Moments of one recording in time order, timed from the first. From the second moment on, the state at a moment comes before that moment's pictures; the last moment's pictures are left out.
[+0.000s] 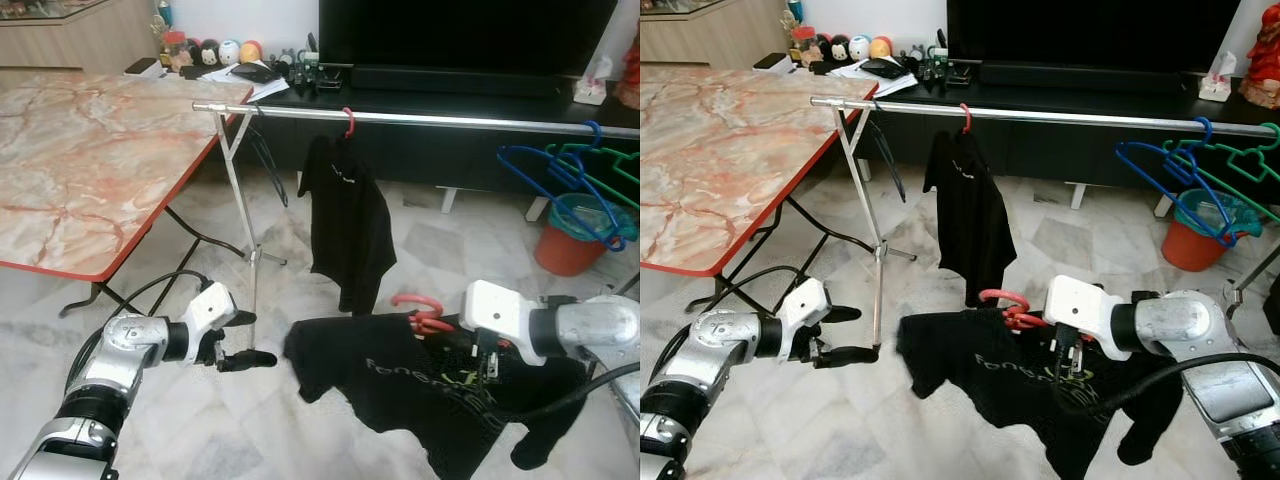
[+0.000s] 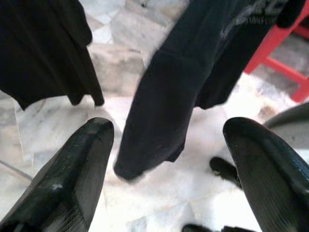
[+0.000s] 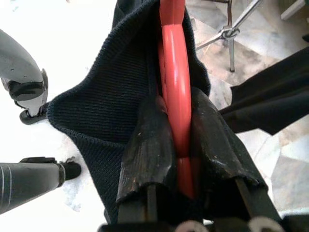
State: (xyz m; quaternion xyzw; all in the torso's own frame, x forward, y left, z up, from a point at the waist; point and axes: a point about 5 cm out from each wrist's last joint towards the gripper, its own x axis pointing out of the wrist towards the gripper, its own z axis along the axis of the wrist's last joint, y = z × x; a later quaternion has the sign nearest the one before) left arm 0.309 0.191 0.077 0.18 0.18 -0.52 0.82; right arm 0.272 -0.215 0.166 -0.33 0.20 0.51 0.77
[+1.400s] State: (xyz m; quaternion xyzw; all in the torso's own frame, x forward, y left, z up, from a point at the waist) left arm 0.293 0.198 0.043 0.07 0.07 -0.11 0.99; right arm 0.246 -0.188 0.050 0.06 0.15 -0.06 0.99
